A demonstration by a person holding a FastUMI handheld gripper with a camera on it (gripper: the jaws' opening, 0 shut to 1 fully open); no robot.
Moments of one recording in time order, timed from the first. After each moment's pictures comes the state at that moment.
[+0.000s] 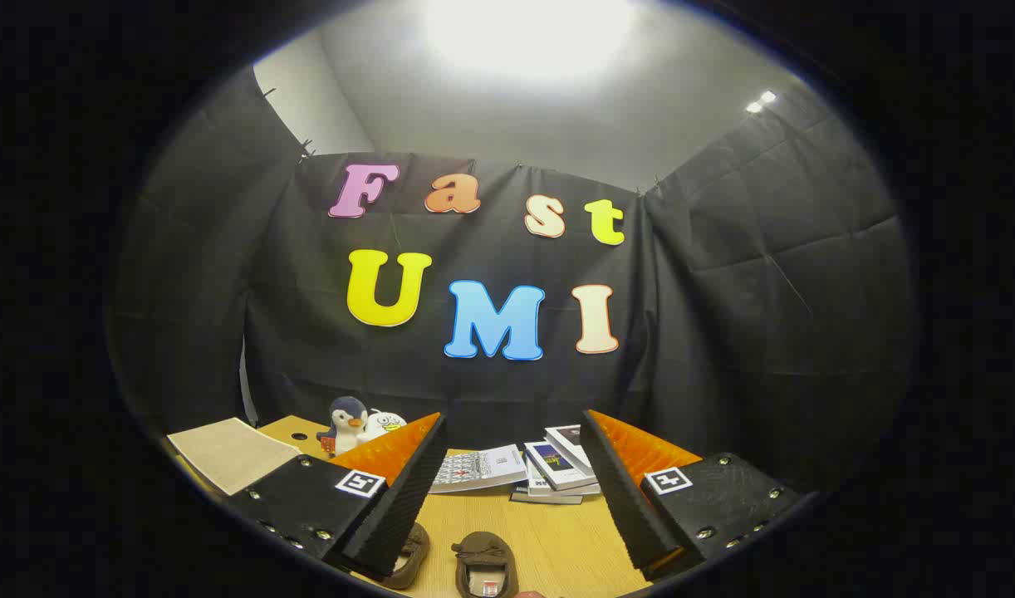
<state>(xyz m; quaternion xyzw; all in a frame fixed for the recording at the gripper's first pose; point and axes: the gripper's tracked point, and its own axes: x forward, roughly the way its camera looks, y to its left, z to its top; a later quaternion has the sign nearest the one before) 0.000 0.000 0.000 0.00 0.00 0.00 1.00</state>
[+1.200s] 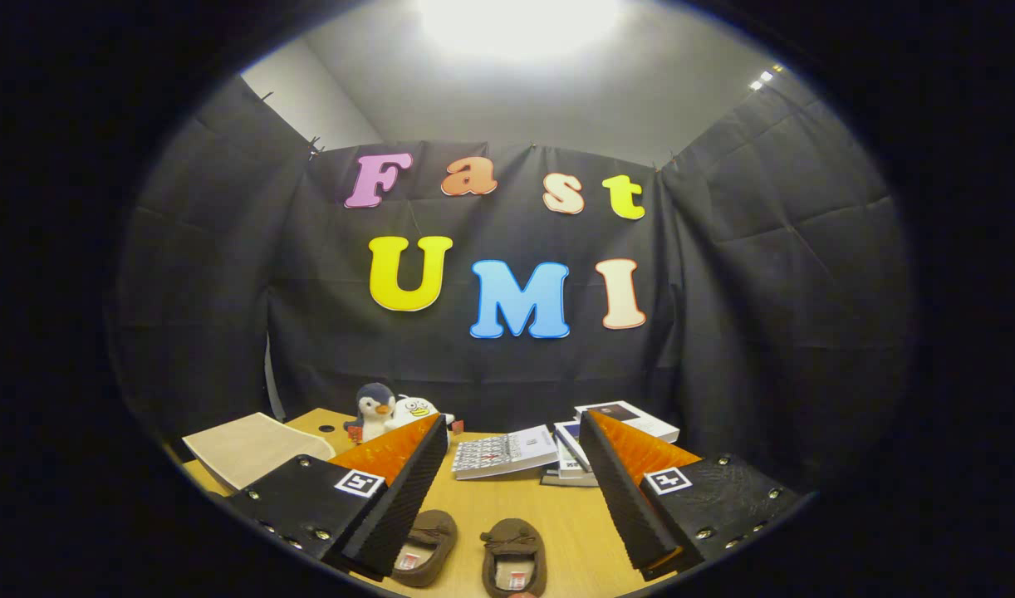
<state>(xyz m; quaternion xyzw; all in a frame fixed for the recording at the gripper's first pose) 0.005 0.040 -0.039 0.05 0.04 0.07 1.00</state>
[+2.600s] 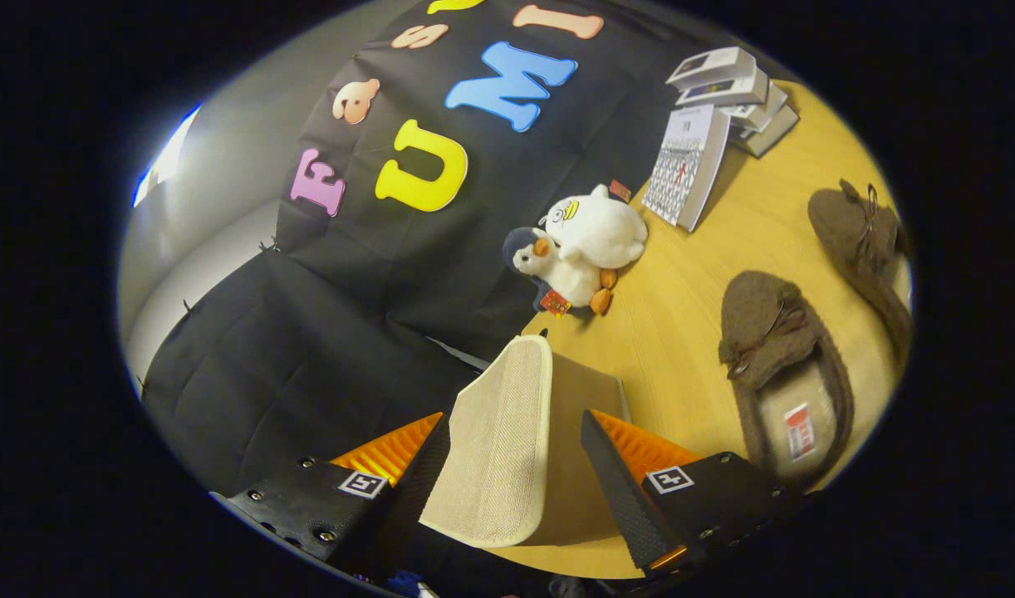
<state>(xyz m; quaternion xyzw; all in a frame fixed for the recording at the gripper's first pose) -0.003 0.307 -0.189 0.51 0.33 0.27 0.75</state>
